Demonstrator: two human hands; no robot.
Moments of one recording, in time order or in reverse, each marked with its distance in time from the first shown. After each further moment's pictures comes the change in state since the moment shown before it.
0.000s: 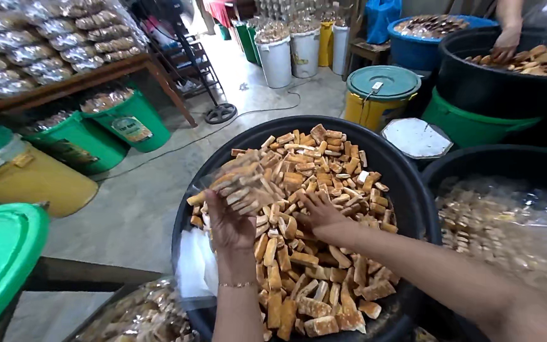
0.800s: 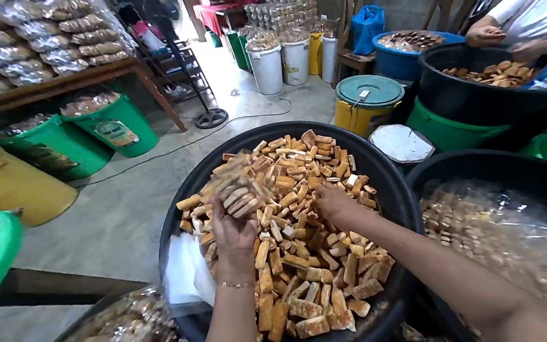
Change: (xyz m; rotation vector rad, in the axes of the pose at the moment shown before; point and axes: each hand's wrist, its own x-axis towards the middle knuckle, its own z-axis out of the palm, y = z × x) left_hand -0.001 -0.010 0.017 -0.018 0.306 -0.149; right_hand -0.026 0.034 -0.035 0.053 0.089 0.137
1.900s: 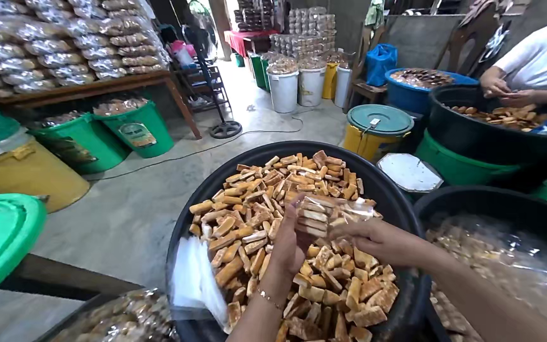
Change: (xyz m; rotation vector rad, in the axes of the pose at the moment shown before) left_hand -0.038 -0.048 0.006 0.450 -0.495 -0.250; right_hand -0.085 -0.009 -0.060 0.436 -0.045 -0.179
